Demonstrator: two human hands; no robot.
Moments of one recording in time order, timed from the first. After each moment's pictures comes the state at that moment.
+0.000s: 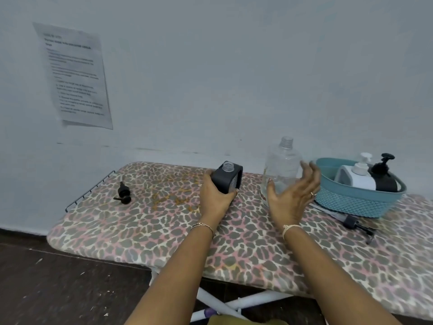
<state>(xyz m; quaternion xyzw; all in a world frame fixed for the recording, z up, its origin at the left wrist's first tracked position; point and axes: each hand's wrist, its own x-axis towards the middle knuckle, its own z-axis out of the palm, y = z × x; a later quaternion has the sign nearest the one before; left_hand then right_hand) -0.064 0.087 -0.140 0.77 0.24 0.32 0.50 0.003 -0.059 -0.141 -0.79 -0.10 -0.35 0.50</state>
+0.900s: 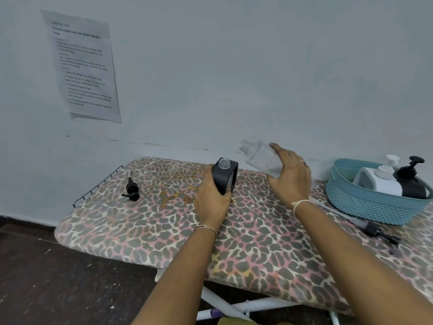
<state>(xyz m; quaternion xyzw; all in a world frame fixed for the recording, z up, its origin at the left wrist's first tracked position) -0.074 0.112 -0.150 0.82 0.31 0.35 0.33 0.035 -0.033 -0.107 -0.86 -0.27 -0.27 0.33</state>
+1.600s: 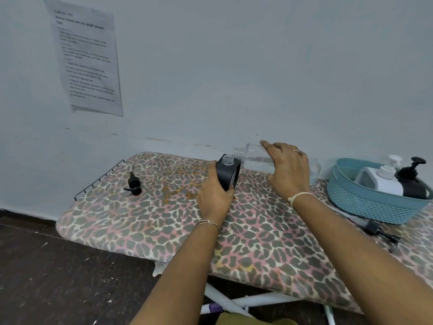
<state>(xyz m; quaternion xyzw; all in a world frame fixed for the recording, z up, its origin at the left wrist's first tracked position) -0.074 0.116 -0.152 0.83 0.31 0.33 0.32 0.024 -0.023 -0.088 -0.89 -0.32 -0.29 0.14</state>
